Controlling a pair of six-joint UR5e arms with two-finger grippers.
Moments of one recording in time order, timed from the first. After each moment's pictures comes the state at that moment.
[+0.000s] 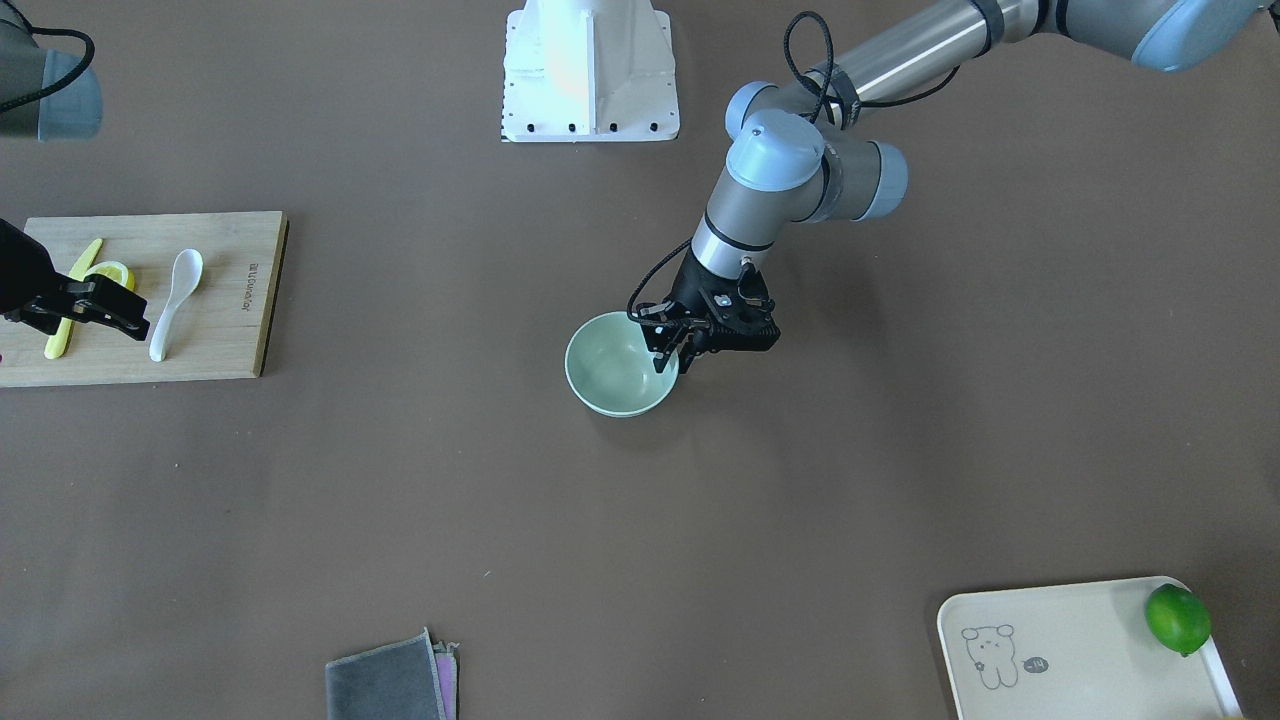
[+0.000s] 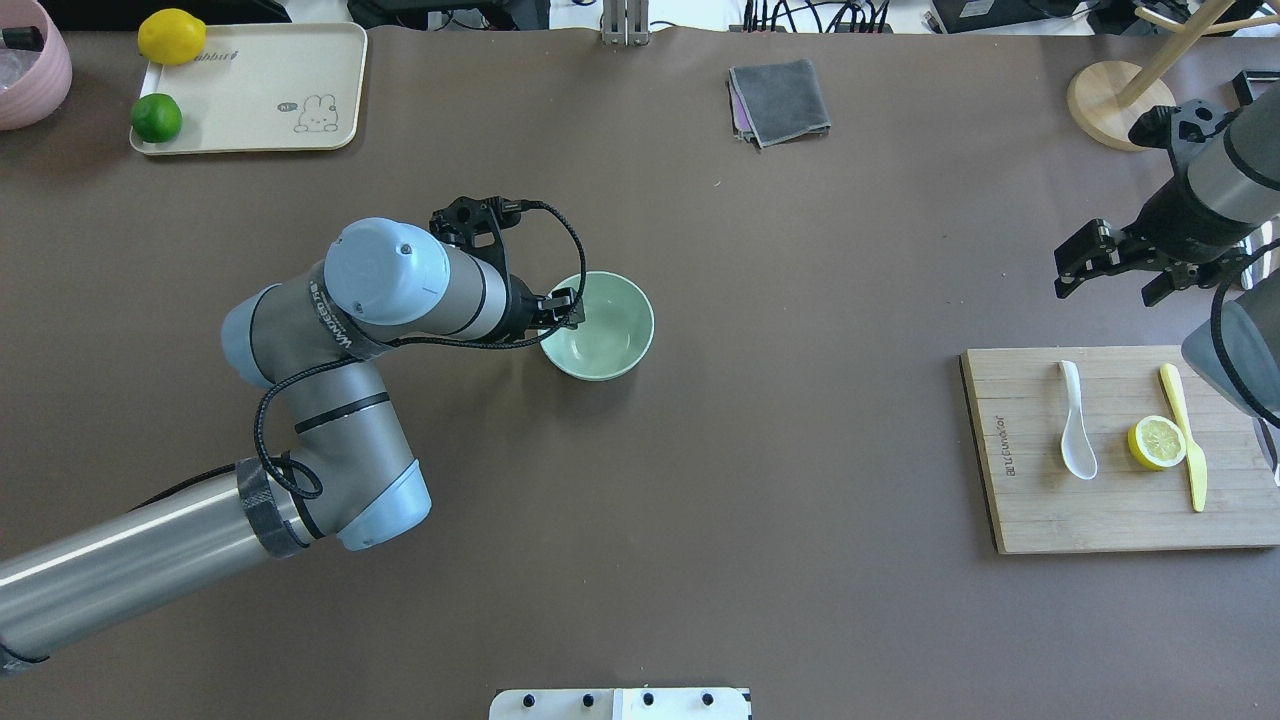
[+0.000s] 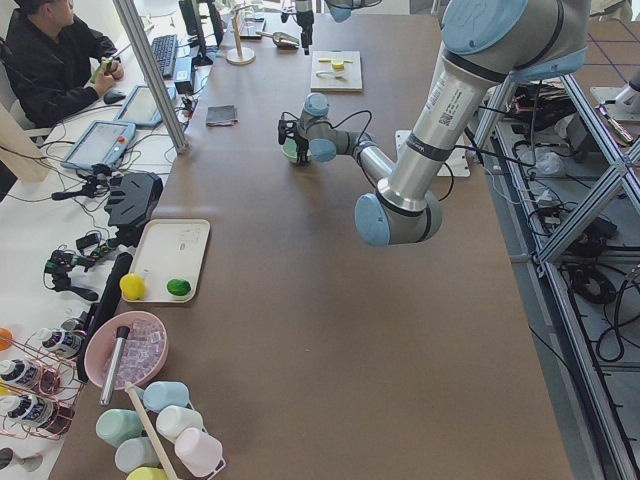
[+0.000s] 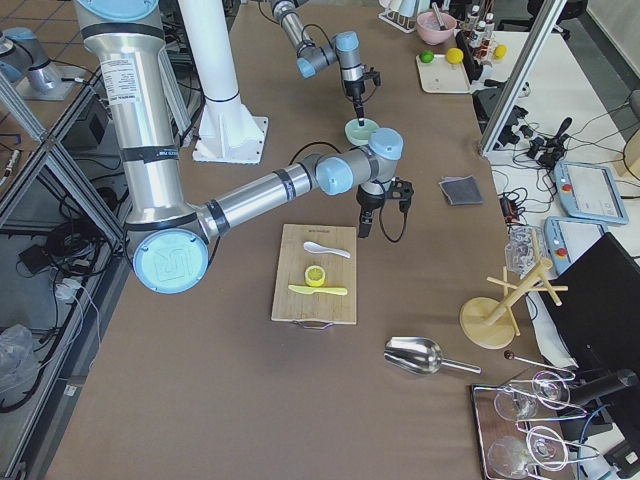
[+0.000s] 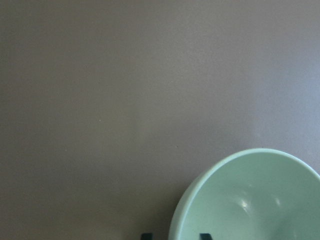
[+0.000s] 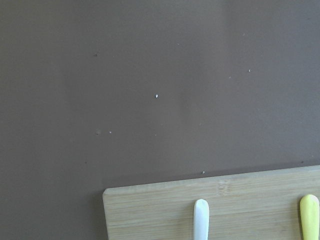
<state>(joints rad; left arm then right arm) -0.57 -2.20 -1.51 -2.11 -1.79 -1.37 1.07 -1.41 1.83 -1.61 2.28 0.71</state>
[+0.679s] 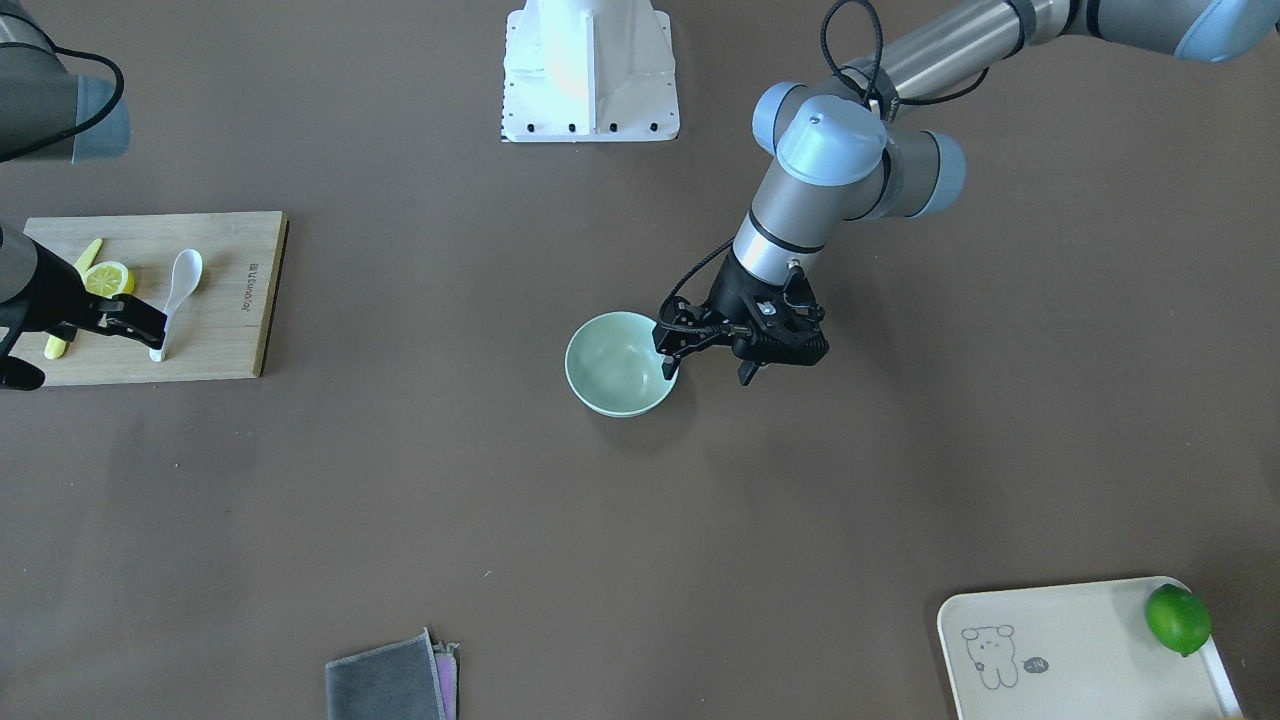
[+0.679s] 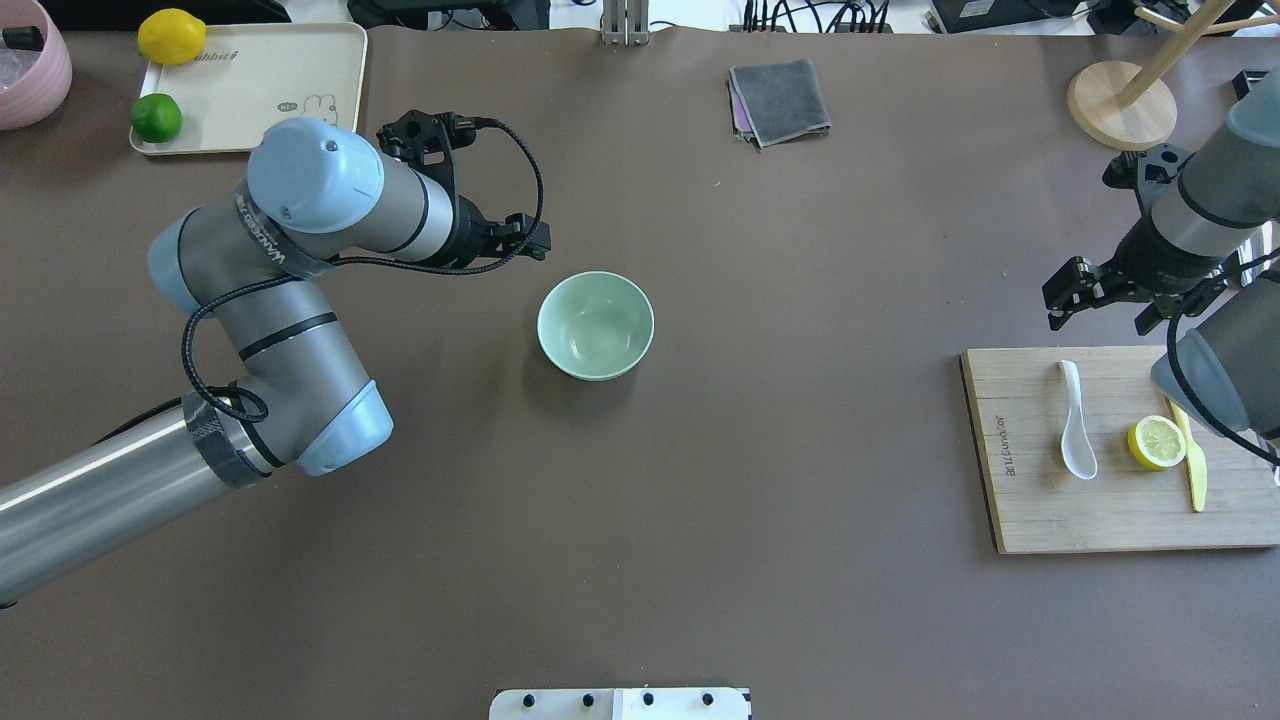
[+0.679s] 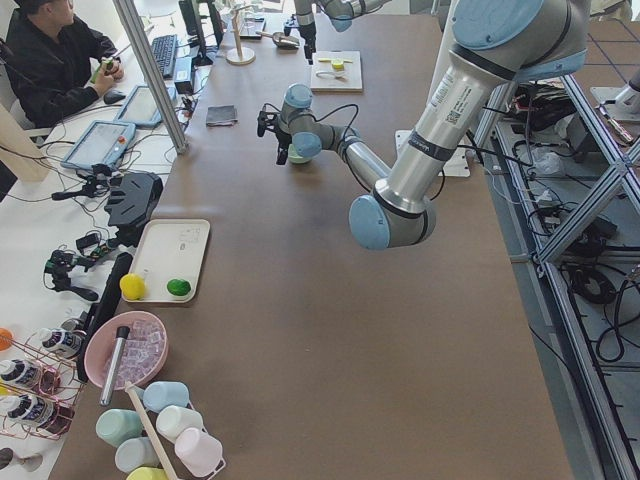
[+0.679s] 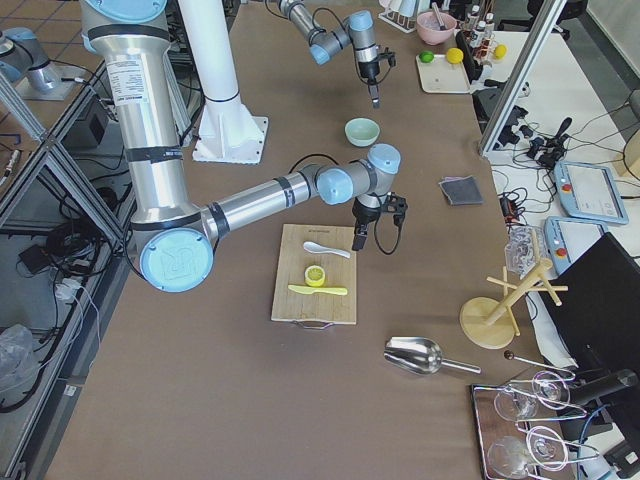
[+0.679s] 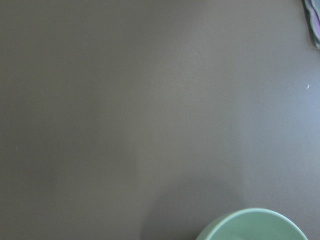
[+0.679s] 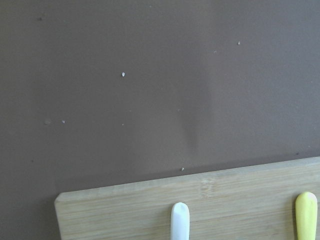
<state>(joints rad) -0.70 -2.19 -1.54 -2.06 -1.86 -1.24 1.00 -1.42 1.75 -1.61 2.23 0.73</state>
